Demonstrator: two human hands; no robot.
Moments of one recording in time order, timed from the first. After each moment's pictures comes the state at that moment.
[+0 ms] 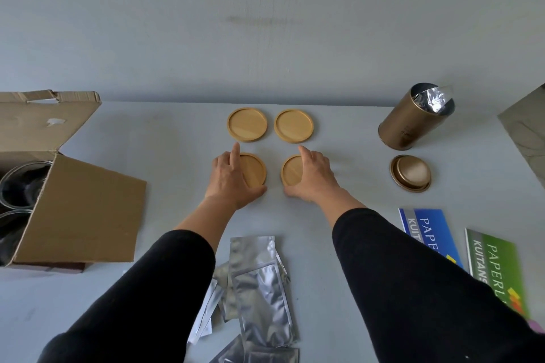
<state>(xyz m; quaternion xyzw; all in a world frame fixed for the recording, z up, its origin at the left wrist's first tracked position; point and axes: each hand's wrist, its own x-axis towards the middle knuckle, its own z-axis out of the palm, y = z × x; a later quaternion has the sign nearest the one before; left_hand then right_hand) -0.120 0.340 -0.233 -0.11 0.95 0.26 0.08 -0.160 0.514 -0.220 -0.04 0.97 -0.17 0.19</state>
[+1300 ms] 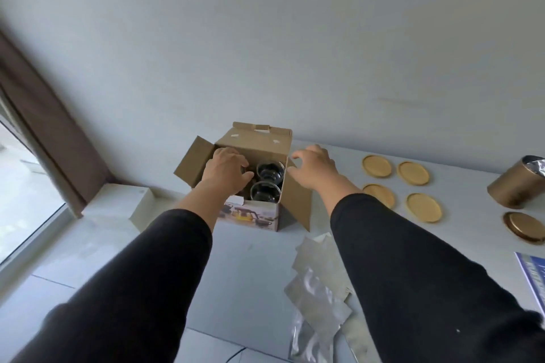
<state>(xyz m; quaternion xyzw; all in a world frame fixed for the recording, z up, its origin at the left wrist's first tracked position) 0.089 0.048 -0.070 -0.18 0.98 0.12 -0.01 0.003 0.224 -0.060 -0.23 0.95 -0.16 0.10</state>
